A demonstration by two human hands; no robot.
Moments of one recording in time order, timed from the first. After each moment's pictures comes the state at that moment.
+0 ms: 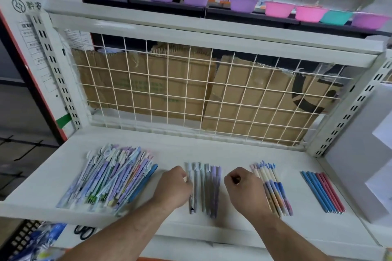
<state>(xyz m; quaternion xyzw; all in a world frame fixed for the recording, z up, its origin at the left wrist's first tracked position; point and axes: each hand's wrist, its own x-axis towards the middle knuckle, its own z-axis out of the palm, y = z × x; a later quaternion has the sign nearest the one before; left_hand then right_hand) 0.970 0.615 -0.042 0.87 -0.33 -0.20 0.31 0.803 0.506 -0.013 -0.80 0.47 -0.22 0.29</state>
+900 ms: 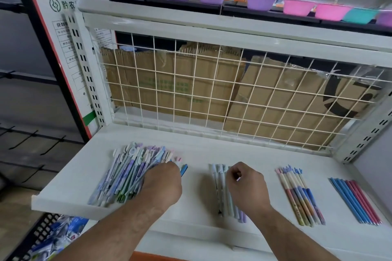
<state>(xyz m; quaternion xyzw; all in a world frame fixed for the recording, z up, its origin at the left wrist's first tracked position) 1.034 0.666 -0.018 0.93 -0.37 -0.08 -0.01 0.863 0.537 -0.013 -0.83 0.43 -0.22 0.28</state>
